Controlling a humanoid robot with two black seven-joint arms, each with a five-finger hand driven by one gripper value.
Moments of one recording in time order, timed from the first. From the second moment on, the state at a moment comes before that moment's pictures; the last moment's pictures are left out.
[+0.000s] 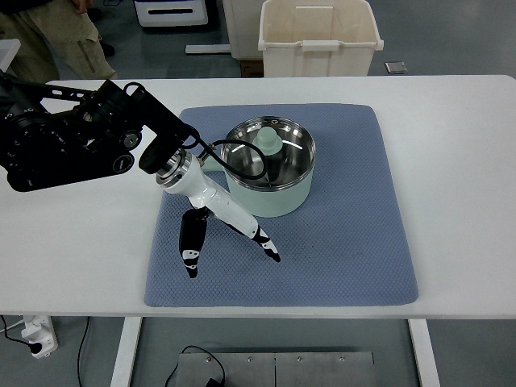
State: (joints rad) left arm -1.63 0.40 0.36 -1.32 1.20 -0.61 -0.46; right arm -0.01 0.00 0.39 0.14 -0.46 -0.03 -0.11
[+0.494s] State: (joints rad) left arm -1.55 0.34 0.07 -1.22 0.62 -0.61 -0.43; right arm -0.01 0.00 0.39 0.14 -0.46 -0.03 -0.11
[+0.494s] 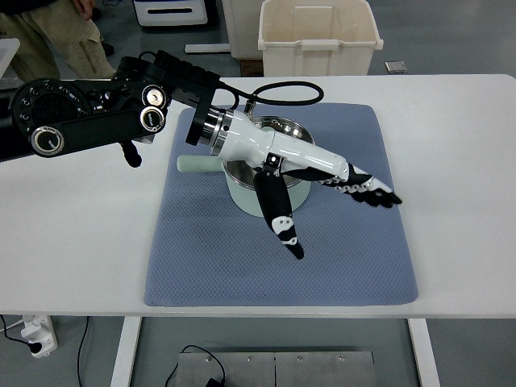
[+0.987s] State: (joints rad) left arm -1.43 0.29 0.05 -0.83 -0.08 -0.61 -0.42; right arm -0.01 0.00 0.39 0.14 -0.46 -0.03 -0.11
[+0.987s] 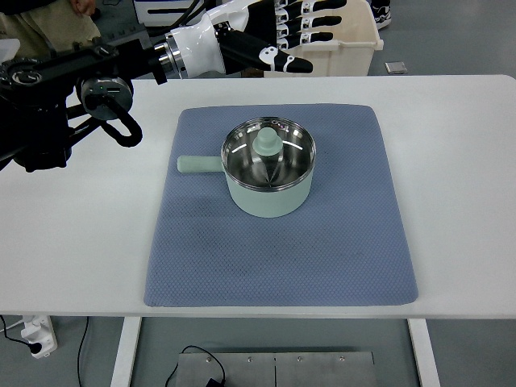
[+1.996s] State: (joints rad) left arm -1.03 0.20 -0.51 -0.56 -0.40 -0.24 -0.29; right arm -0.01 0.00 0.39 0.14 -0.46 -0.03 -0.11
